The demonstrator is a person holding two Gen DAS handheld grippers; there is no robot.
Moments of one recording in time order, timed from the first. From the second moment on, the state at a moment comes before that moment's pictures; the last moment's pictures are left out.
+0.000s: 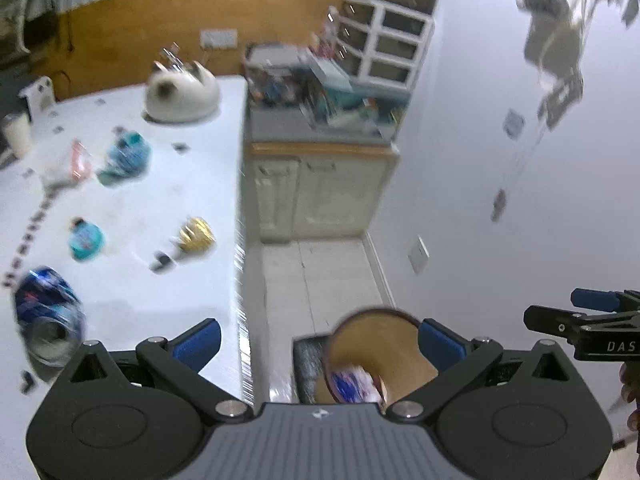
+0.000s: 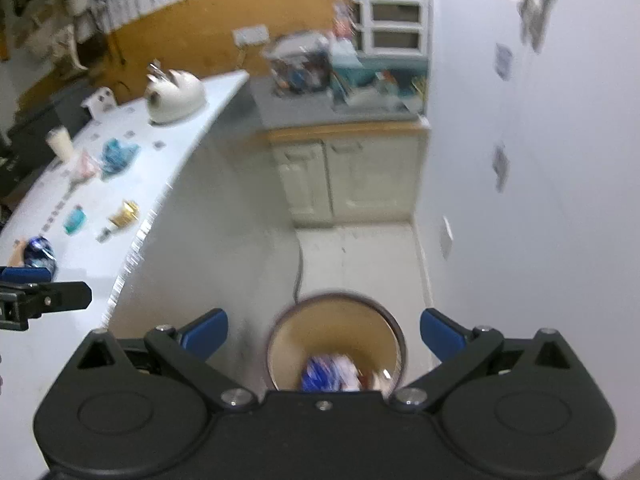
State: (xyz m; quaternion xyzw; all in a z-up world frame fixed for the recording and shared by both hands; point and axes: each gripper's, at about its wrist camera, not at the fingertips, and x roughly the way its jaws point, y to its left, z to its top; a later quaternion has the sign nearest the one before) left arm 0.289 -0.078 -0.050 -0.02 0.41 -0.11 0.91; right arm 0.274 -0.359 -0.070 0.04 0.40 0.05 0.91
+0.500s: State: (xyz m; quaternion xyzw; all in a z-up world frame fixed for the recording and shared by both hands) left arm 0.314 0.050 0.019 -0.01 0.33 -0.06 0.94; right arm 0.326 -0.227 -0.013 0.00 0.31 0.14 0.94
